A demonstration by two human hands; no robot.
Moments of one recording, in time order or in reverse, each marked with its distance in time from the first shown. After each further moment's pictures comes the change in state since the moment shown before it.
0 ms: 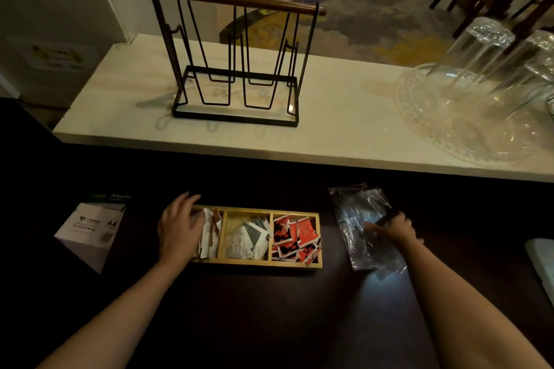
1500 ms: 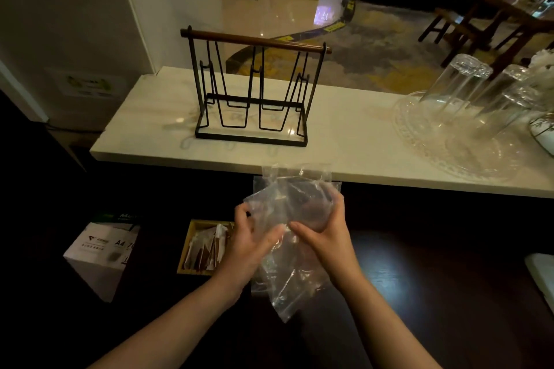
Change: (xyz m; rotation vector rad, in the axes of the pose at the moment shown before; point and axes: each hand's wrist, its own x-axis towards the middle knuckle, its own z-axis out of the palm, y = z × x) left_hand -0.078 0.125 -0.051 -0.975 -0.416 0.059; right_hand -0.228 -0.121 0.004 0.958 -0.041 -0.903
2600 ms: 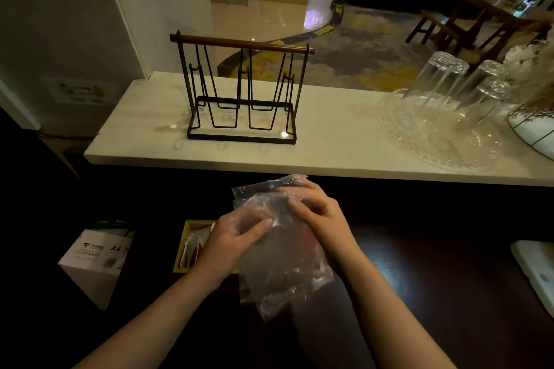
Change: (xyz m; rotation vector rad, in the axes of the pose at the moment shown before) left_hand -0.008 0.027 -0.006 0.249 -0.065 0.235; right_hand 0.003 -0.025 -0.010 0.108 -0.176 0.008
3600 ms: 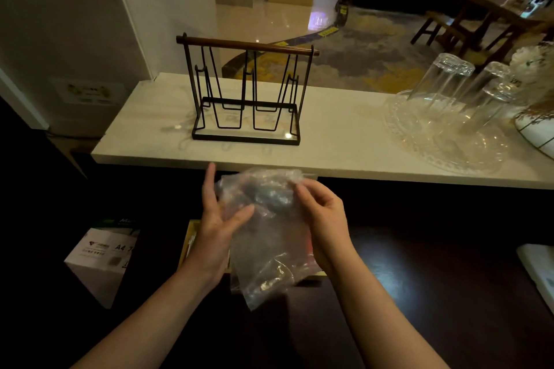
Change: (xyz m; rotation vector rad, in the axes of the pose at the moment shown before) left_hand 0.001 0.004 -0.012 -0.440 0.230 -0.142; right_hand 0.010 0.006 0.019 0.289 0.247 0.038
